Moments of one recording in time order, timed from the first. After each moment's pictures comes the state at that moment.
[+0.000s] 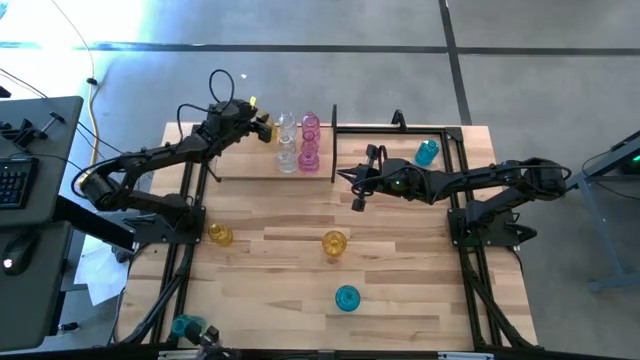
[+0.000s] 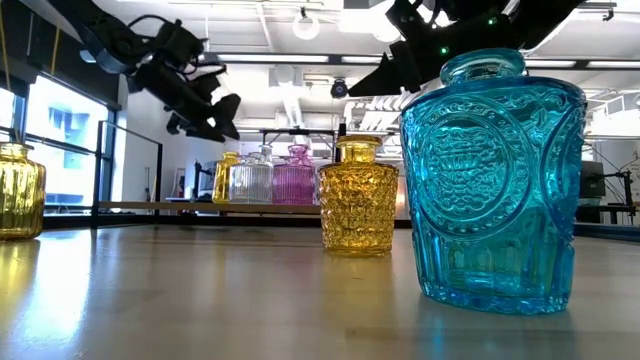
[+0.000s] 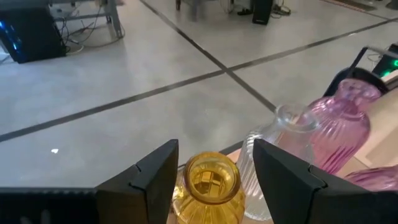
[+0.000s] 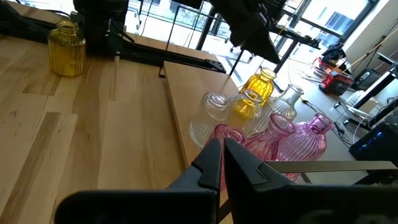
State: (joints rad) left arm 0.84 1.27 0.65 0.26 -0.17 -0.10; right arm -0.12 1.38 0.74 0.38 0.24 -0.32
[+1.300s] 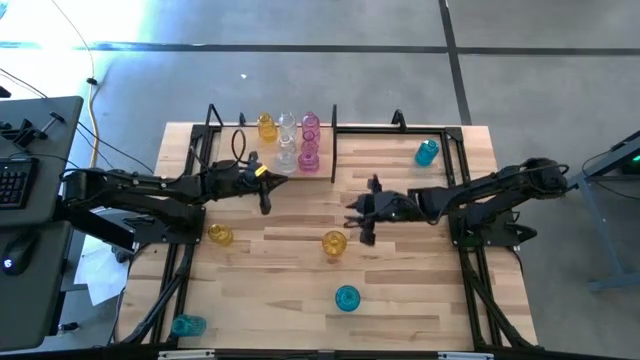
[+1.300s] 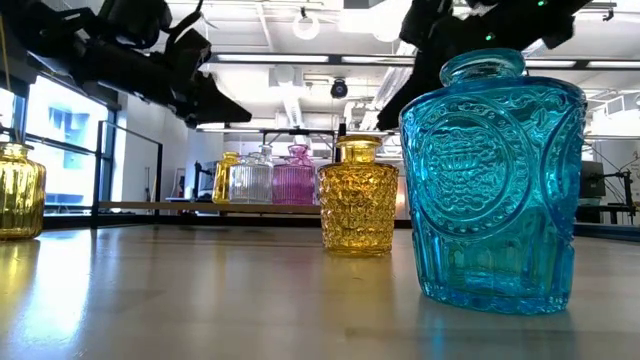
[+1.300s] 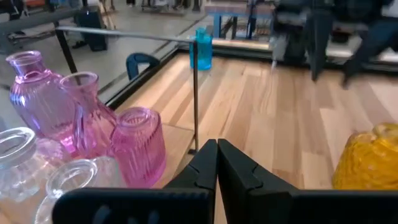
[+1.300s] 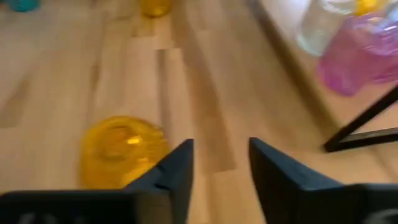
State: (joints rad) left arm 0.25 1.06 0.34 0.48 -0.07 0.00; right arm 0.11 1.38 0.74 0.05 0.24 0.12
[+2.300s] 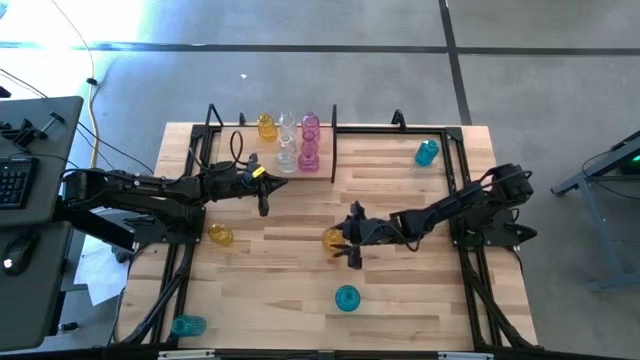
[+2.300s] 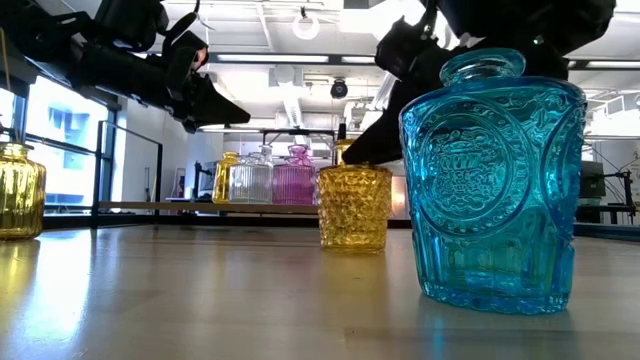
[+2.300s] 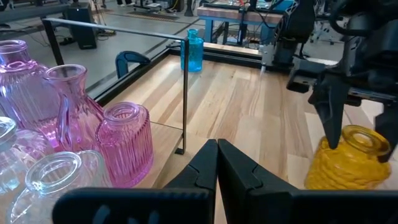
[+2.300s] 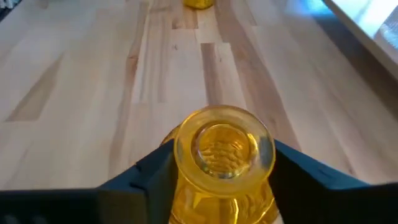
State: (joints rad) left arm 0.25 1.06 0.31 0.53 -0.03 -0.05; right arm 0.23 1.68 0.74 0.40 0.25 0.13
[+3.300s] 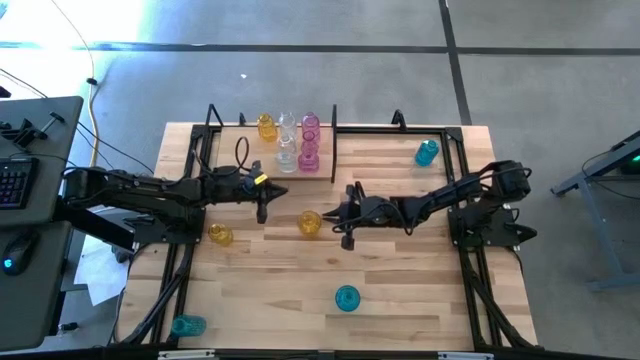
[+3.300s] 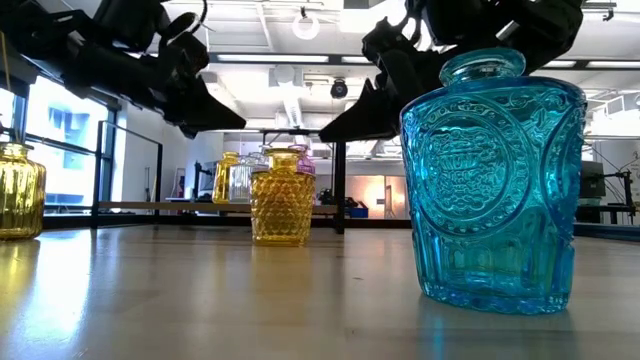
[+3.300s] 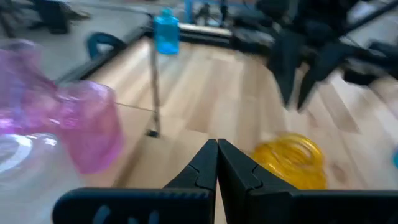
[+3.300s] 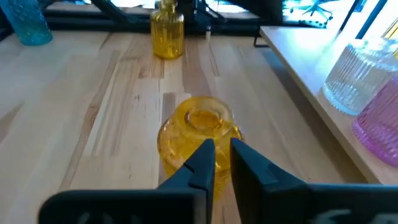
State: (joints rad) left arm 0.19 1.06 0.31 0.46 0.01 -0.06; right arm 0.09 1.68 0.74 0.56 0.18 -0.01
